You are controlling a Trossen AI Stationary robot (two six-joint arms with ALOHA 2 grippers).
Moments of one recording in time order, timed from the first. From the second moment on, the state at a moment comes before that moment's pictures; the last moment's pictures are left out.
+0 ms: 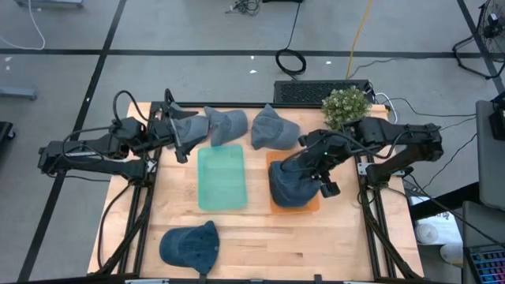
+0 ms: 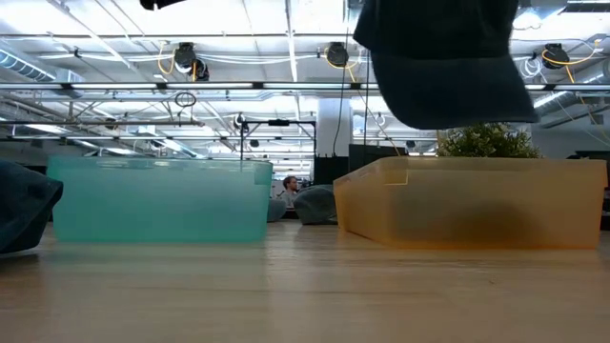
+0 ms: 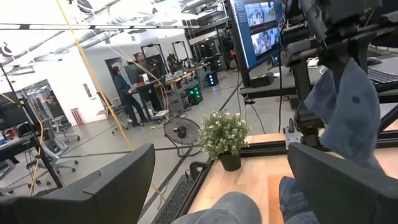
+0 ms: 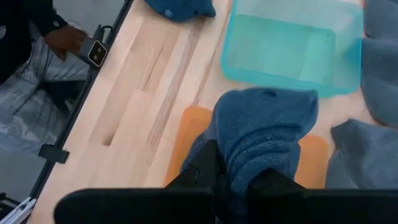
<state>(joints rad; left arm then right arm) 0.09 0.66 0.70 0.06 -0.24 0.31 0.15 1.42 1.72 -1.24 -0.14 -0.13</state>
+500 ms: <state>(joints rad) 0.09 0.66 0.70 0.06 -0.24 0.31 0.15 1.25 1.39 -0.91 -0.19 -0.14</state>
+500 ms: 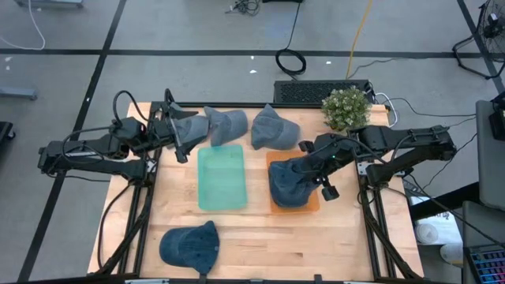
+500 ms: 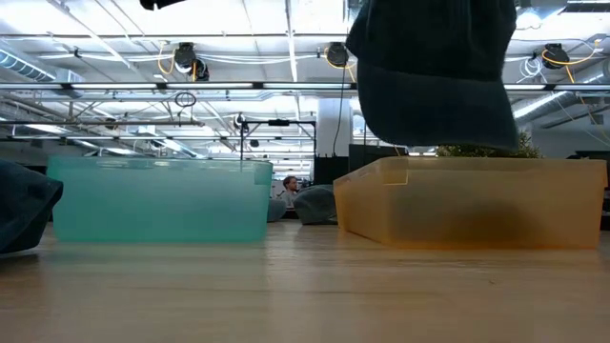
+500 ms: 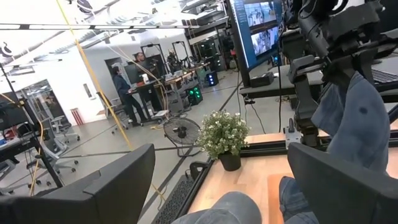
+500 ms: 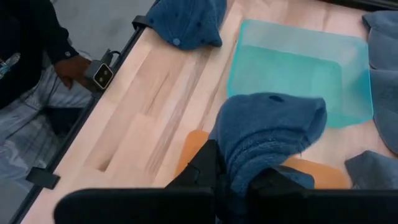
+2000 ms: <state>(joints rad) 0.09 0.66 0.70 0.06 -0.24 0.31 0.15 1.23 1.31 -0.86 -0.21 -0.17</state>
